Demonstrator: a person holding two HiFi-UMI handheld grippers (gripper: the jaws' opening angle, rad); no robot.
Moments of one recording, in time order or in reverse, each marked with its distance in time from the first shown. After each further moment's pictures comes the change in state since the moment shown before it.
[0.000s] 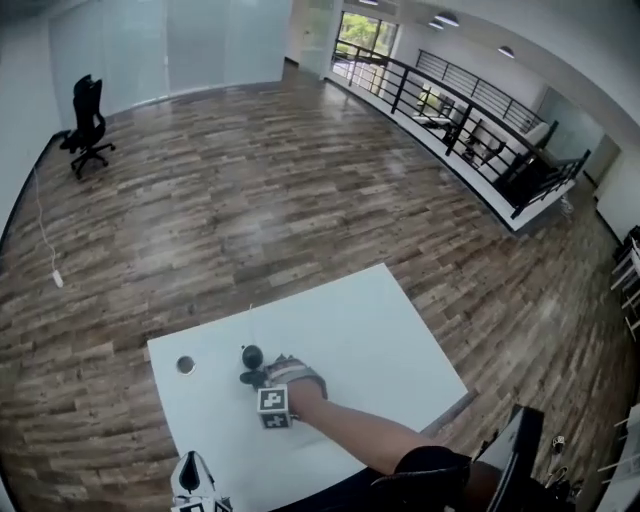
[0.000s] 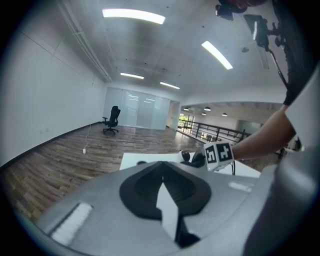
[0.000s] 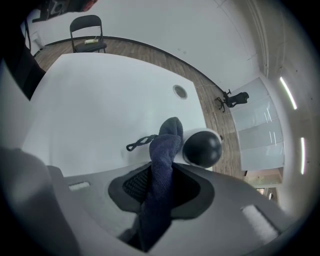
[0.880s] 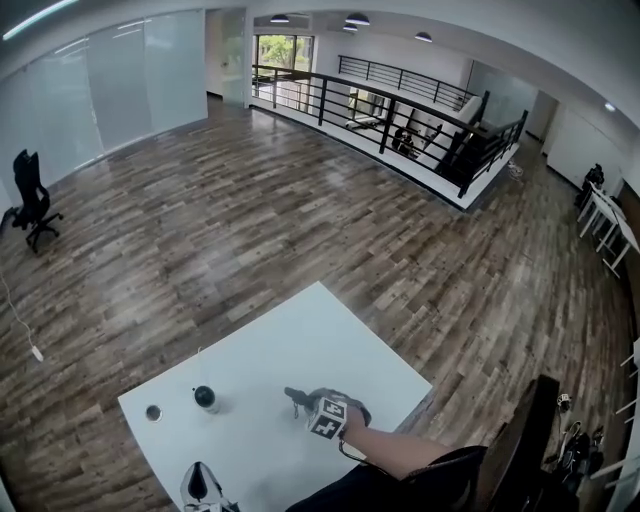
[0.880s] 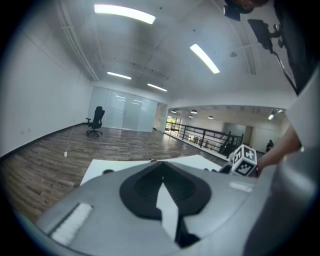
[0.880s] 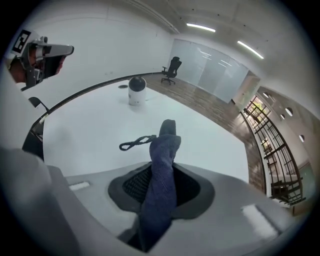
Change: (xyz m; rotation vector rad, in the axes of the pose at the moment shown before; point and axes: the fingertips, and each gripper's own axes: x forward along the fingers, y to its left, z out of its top) left arm 0.048 -0.076 0.024 0.029 -0.070 -0.127; right arm -0.067 0.074 -0.201 0.919 -0.074 -0.022
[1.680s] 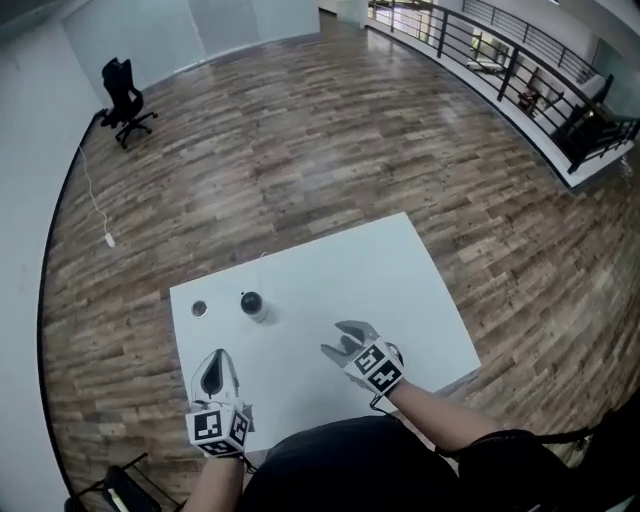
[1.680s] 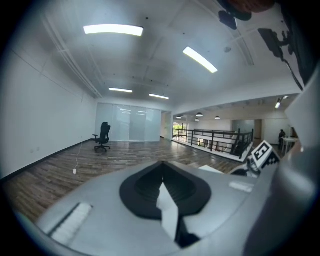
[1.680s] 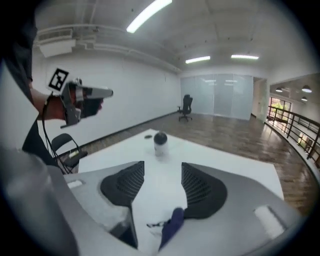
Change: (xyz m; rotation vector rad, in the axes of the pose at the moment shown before) left arm 0.015 -0.047 0.077 0.094 -0.088 0.061; right arm -0.096 0.015 0.091 0.095 -0.502 0.291
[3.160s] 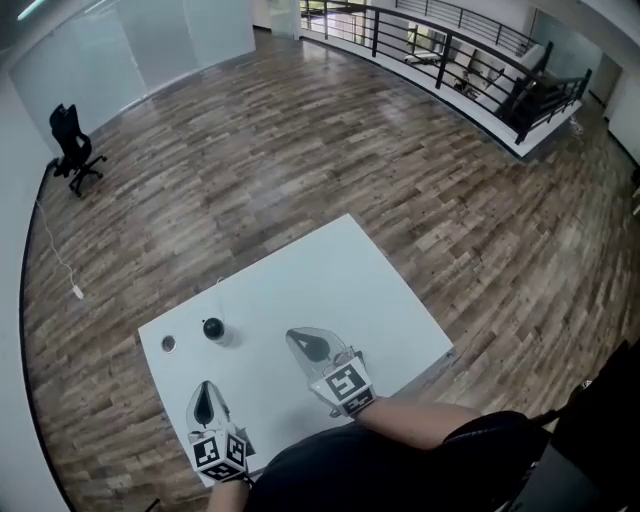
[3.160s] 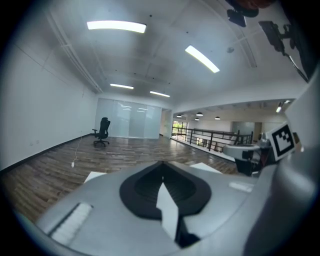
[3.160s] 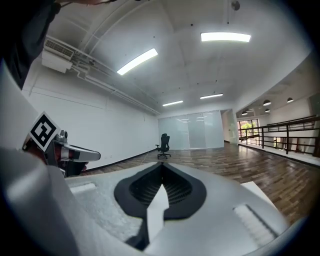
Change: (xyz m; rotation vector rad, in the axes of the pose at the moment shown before) left arm -0.006 -0.011 -0.033 -0.051 0.044 0.009; right arm -0.056 -0.002 0.091 0.091 -0.478 -0.266
